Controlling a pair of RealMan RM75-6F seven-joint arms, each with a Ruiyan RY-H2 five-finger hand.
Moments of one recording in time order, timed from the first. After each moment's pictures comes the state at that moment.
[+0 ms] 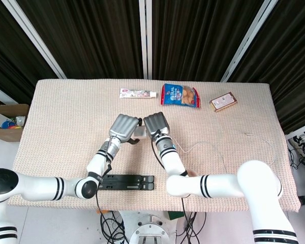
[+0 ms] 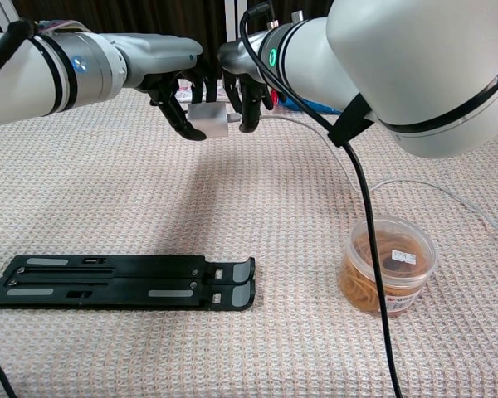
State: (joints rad) left arm -1.09 -1.53 -0.19 -1.63 0.60 1.01 0.67; right arm 1.38 -1.72 0.31 -1.48 -0.16 1.09 -1.04
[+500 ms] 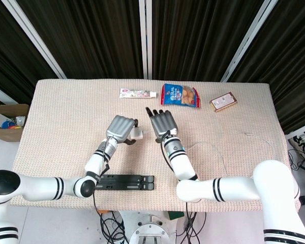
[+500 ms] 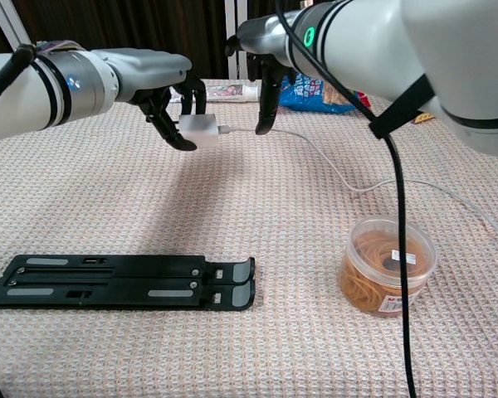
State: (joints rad) left arm -1.06 -1.56 -0.15 -1.54 0.63 0.98 0.65; right arm 1.28 -1.62 0.30 -1.65 -0.26 1.18 -0.96
